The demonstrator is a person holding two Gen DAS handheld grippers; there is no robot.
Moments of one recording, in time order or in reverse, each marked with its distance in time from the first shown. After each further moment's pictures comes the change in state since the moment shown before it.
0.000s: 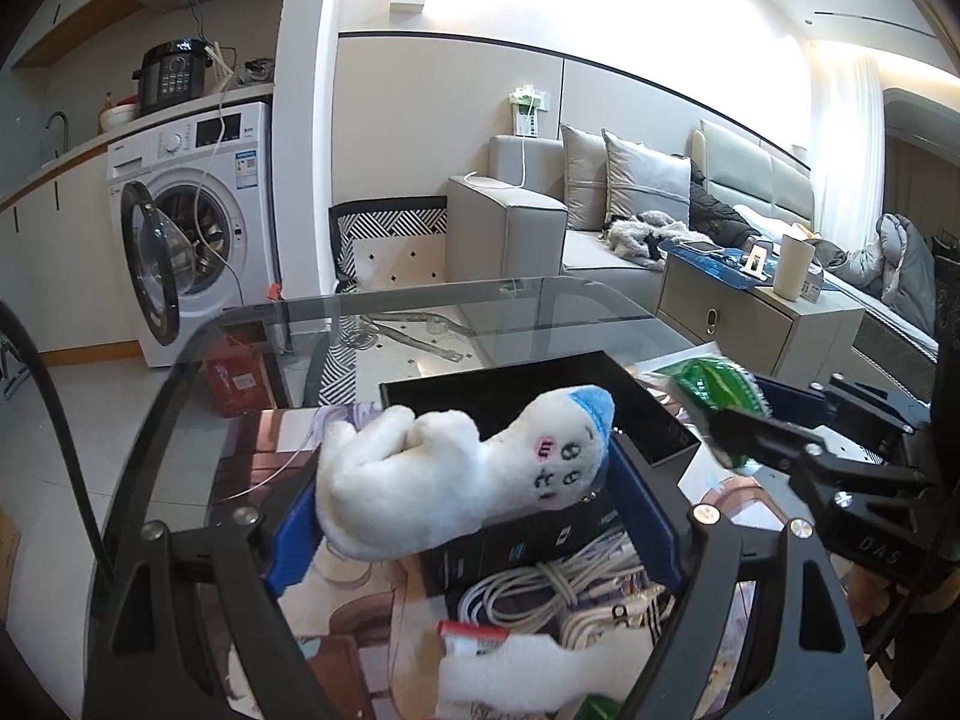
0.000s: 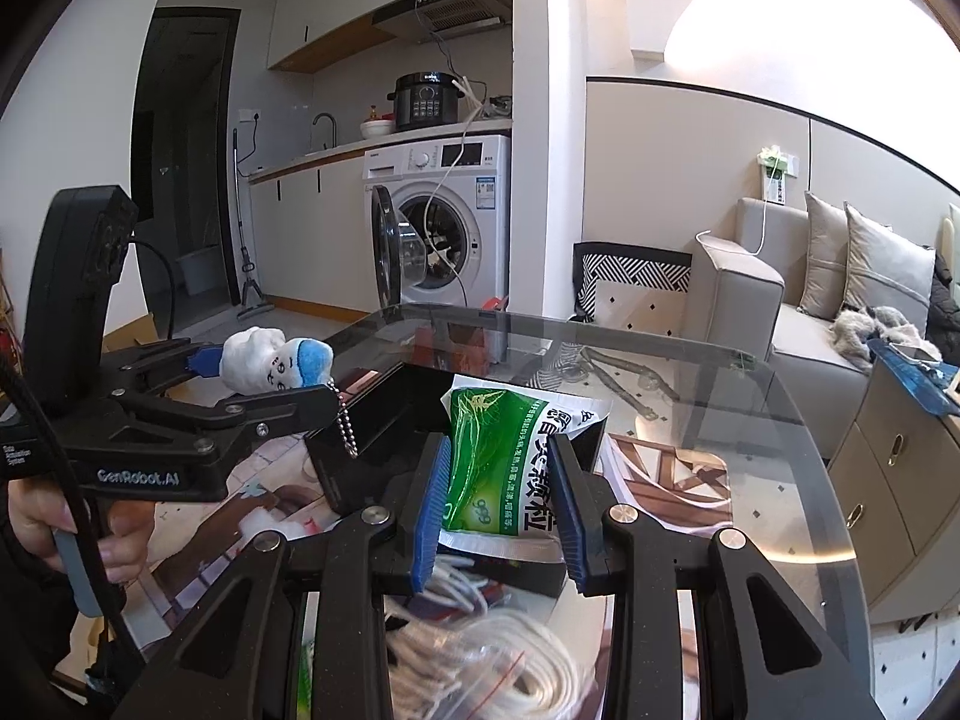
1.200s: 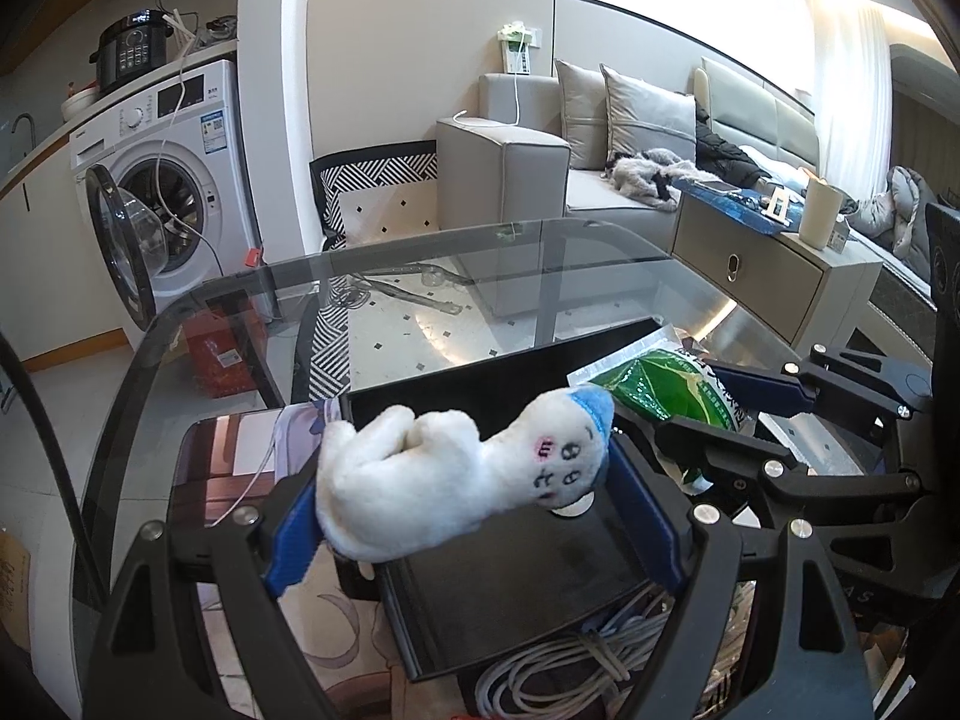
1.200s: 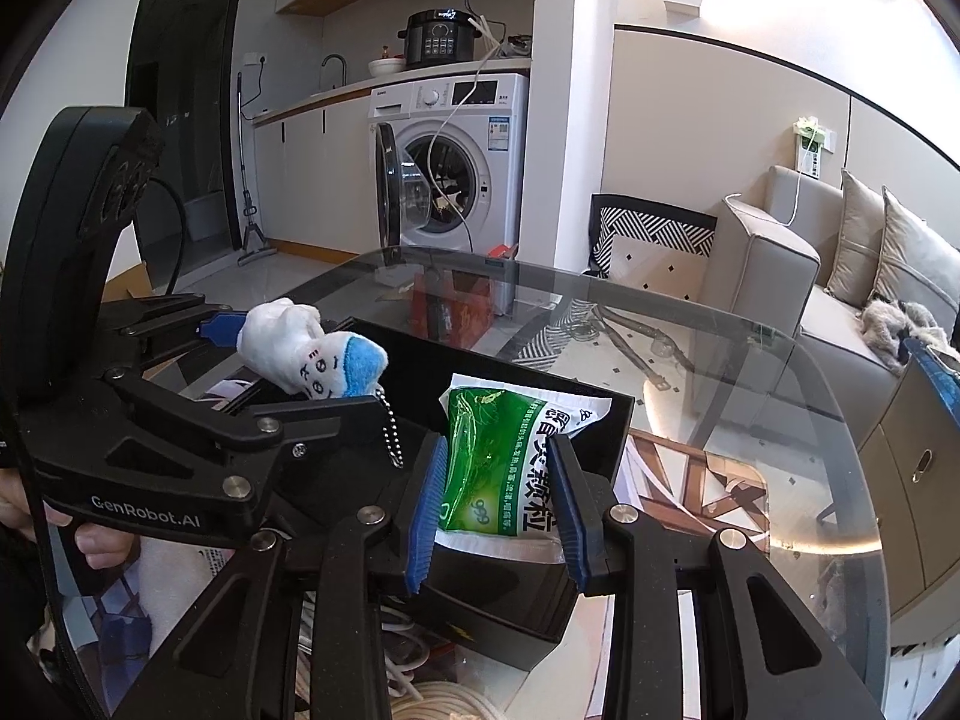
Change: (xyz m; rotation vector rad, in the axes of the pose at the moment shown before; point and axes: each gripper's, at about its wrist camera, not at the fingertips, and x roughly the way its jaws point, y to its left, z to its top) left arm 0.089 0.000 0.013 0.054 0.147 0.003; right arm 0.093 -0.027 0.005 -0.053 0.140 0.027
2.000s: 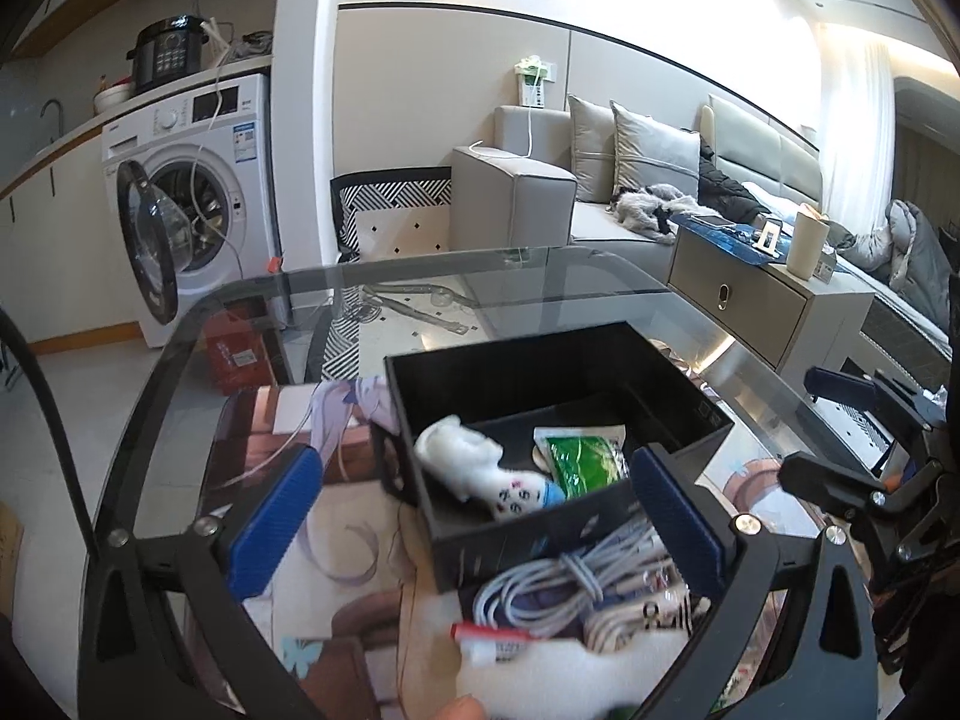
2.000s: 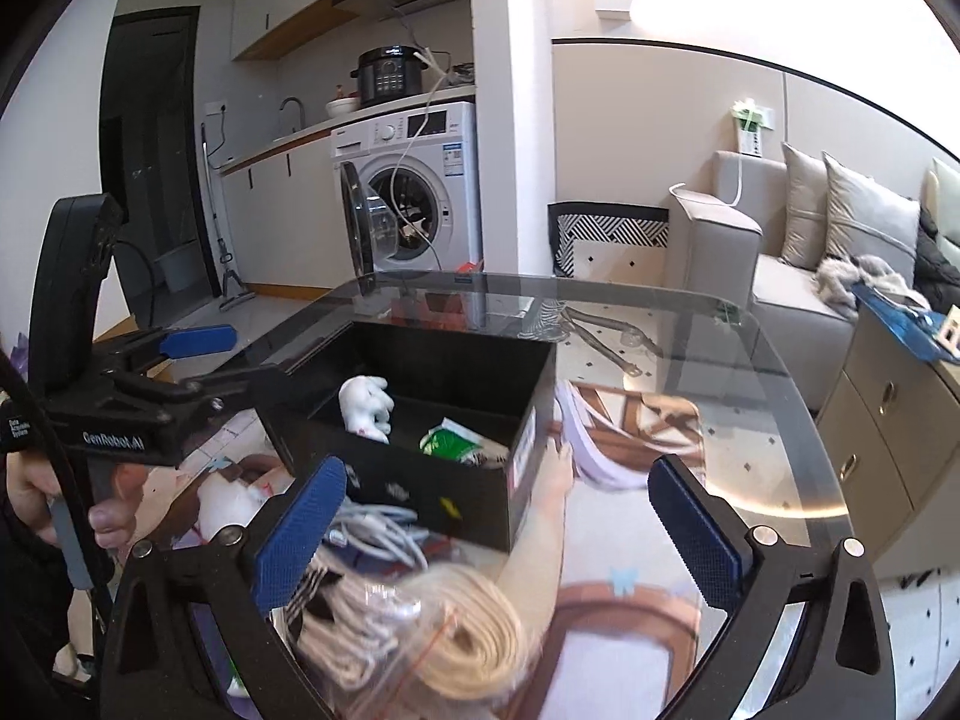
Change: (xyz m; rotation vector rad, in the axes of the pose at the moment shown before) left arm -0.063 0.009 -0.030 -0.064 -0.076 0.006; right arm -0.090 -0.013 -0.039 0.137 -0.059 -0.051
